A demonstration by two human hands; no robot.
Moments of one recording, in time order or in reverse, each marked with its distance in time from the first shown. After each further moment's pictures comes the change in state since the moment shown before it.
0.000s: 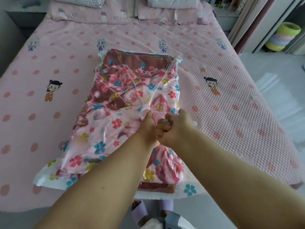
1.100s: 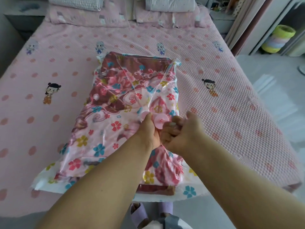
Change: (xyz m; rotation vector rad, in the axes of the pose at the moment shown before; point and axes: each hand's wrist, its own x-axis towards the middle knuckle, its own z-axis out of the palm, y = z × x) left_hand 0.018 -0.001 -0.010 0.106 -0.038 0.063; right_hand -0.011 -0.002 -0.011 0.135 0.010 0.056
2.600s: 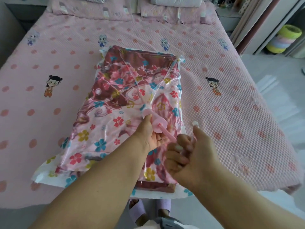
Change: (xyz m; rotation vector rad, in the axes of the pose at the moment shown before) left_hand -0.001 -0.006 -0.019 -0.148 0.039 -0.054; right_hand -0.032 0.026 -0.024 -0.160 -0.084 0.002
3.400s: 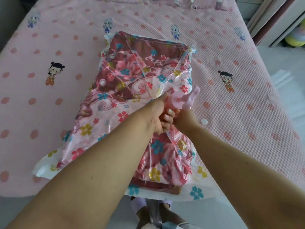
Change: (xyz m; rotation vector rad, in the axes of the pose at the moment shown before) left_hand 0.019 0.057 0.012 0.269 -0.205 -0.159; right_hand 0.173 -0.045 0.003 -1.502 0.089 -0.642
